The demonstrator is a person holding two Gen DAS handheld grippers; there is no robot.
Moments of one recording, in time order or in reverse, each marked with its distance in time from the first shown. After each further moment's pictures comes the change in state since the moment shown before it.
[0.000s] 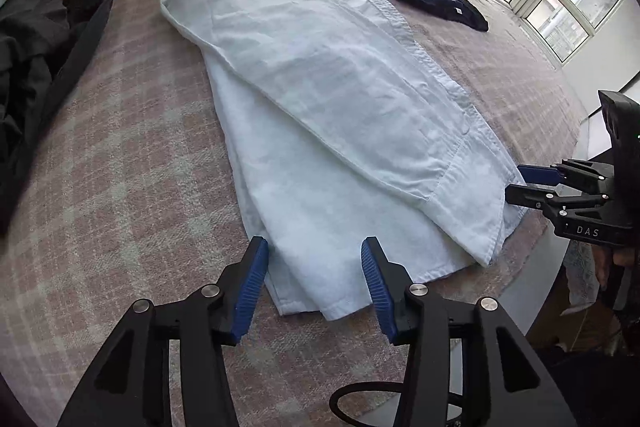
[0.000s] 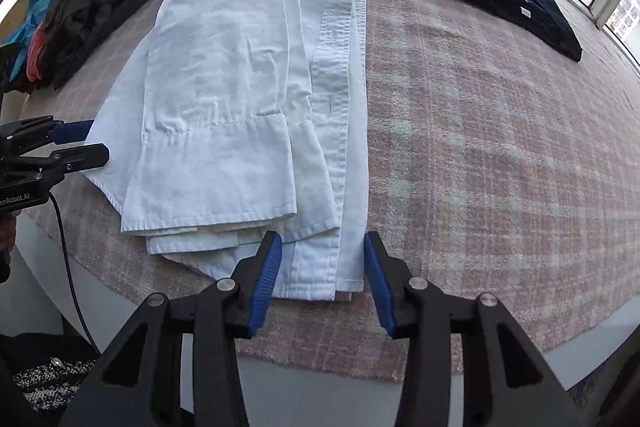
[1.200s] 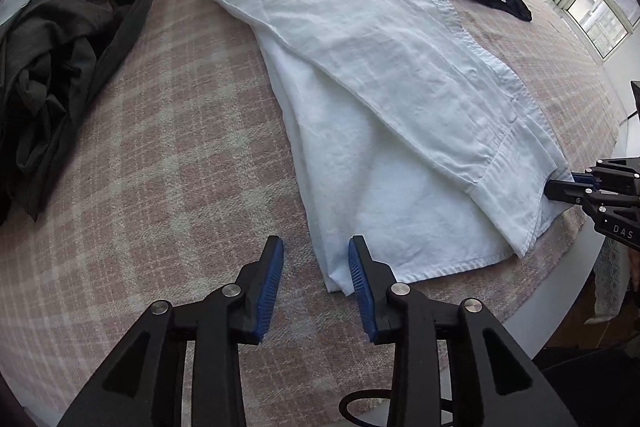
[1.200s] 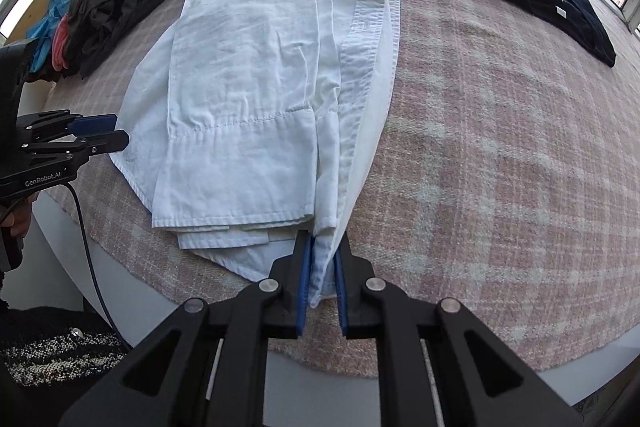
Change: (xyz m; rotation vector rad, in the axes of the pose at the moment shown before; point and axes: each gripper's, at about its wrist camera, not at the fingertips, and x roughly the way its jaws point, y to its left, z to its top) left arm 0.000 0.005 -0.001 -0.067 0.072 0.154; right arm 0.010 0.017 0.020 -0.006 0.056 0.135
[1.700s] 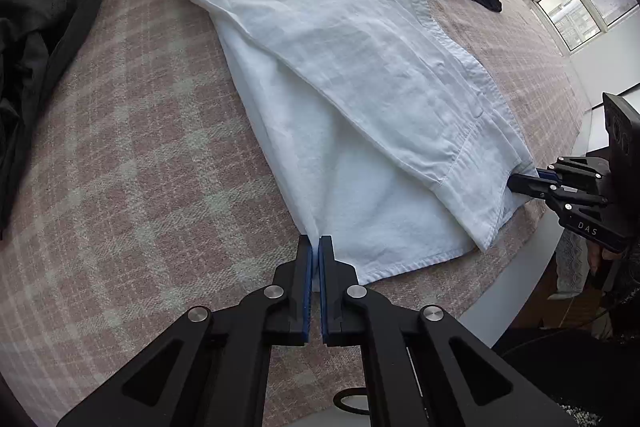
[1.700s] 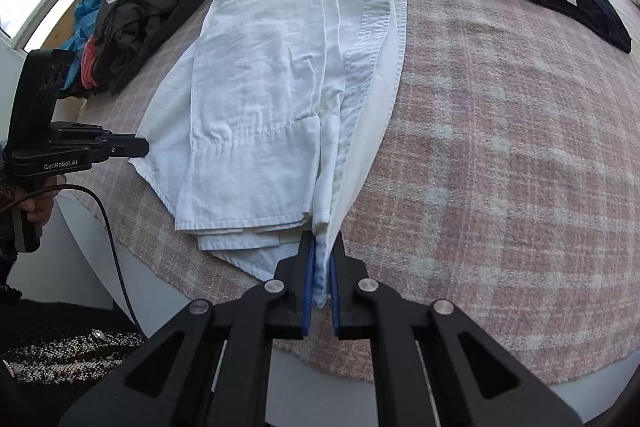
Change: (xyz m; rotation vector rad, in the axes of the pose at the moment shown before) left arm 0.001 0.014 0.014 -0.002 0.086 -0.192; right arm -0.028 -0.034 -0.023 0.071 -0.054 0.223
